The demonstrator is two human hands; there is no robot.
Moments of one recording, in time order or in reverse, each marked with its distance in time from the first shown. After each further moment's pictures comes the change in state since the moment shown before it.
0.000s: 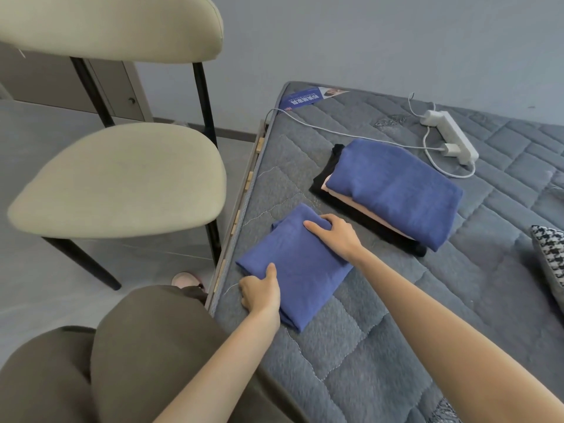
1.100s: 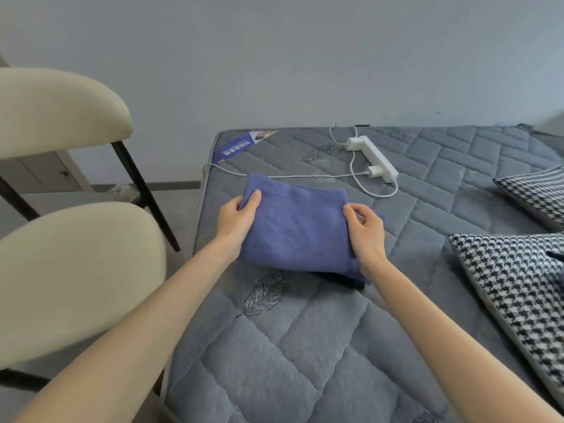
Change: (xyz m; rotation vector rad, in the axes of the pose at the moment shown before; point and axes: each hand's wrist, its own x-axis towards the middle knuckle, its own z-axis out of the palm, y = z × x) left_hand -0.051 0.213 0.116 0.224 -0.429 0.620; right_hand -0.023 0.006 -0.164 0.671 0.650 0.060
